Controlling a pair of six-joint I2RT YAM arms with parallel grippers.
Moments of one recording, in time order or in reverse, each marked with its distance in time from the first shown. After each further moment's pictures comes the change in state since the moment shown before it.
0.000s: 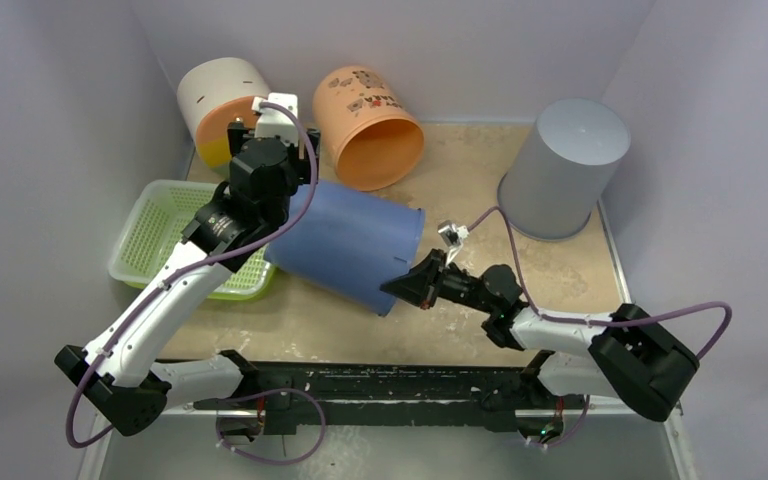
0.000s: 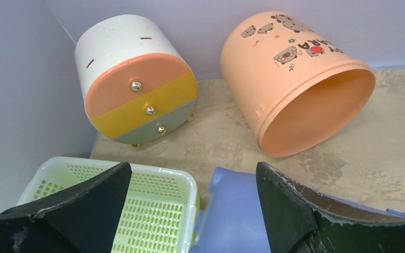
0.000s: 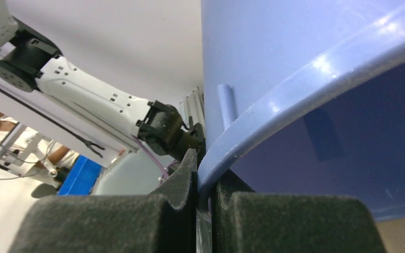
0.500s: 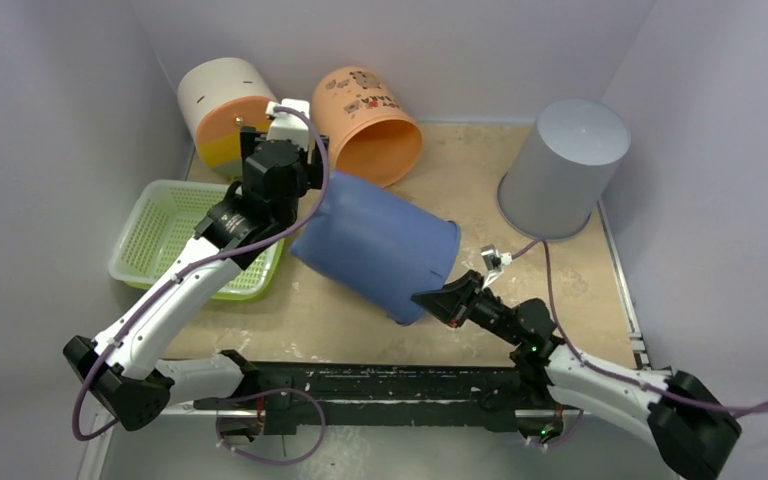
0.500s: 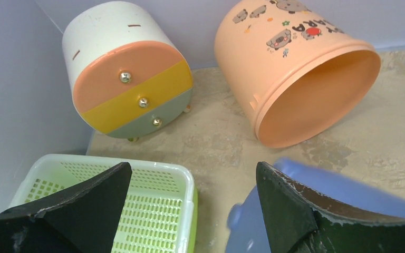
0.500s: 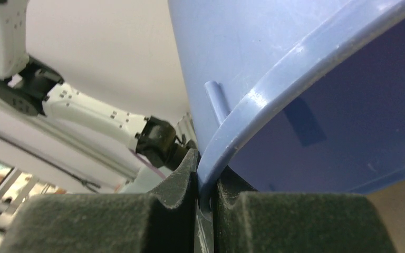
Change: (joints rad) left arm 0.000 0.027 -0.031 0.011 0.011 0.005; right arm 0.000 -0.388 -0.289 -0.035 0.177 0.069
